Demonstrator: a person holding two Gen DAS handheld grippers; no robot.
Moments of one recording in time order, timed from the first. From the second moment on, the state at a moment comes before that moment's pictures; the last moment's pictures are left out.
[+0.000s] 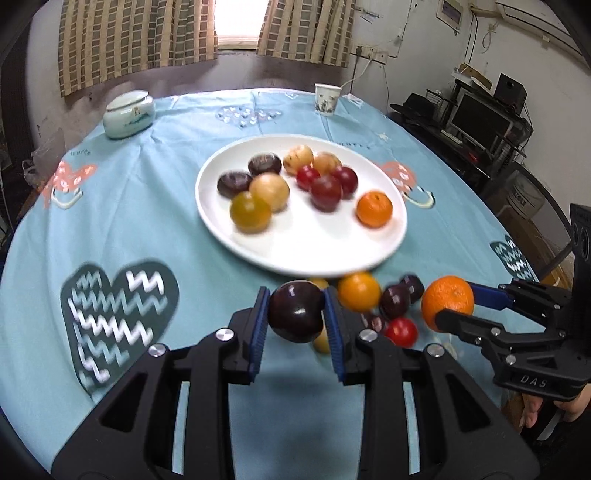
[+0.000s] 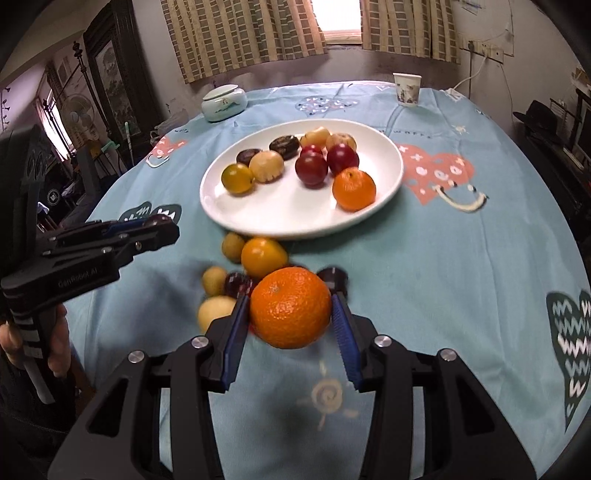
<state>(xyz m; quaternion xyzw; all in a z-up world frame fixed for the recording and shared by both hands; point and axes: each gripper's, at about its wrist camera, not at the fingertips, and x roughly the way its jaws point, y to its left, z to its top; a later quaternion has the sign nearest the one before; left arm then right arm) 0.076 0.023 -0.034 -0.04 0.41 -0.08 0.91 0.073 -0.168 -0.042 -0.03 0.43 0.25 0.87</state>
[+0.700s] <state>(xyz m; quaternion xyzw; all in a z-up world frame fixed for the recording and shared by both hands) 0.270 0.000 -0.045 -0.01 0.46 -0.07 0.88 0.241 -0.164 -0.044 -0.04 0.44 0.19 0.88</state>
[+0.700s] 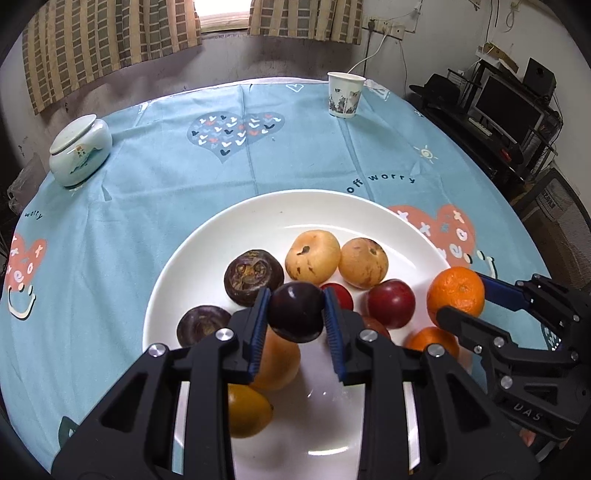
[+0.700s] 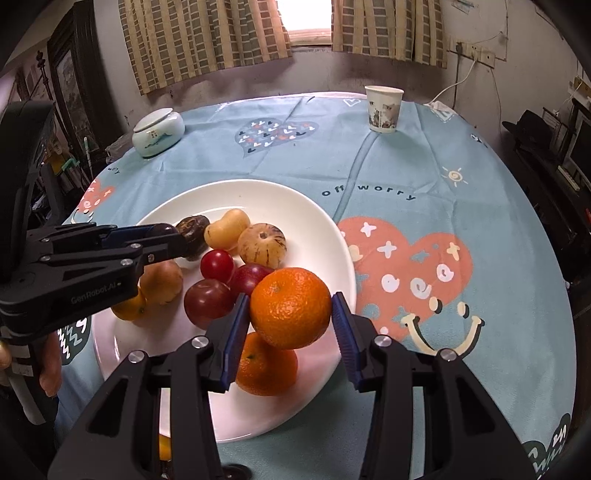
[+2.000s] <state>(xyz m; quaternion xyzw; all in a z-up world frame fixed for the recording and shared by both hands) 0.036 0.013 -0.061 -0.02 0.46 -0.05 0.89 0.060 -0.189 -0.048 -0.04 0.45 0.19 0.87</state>
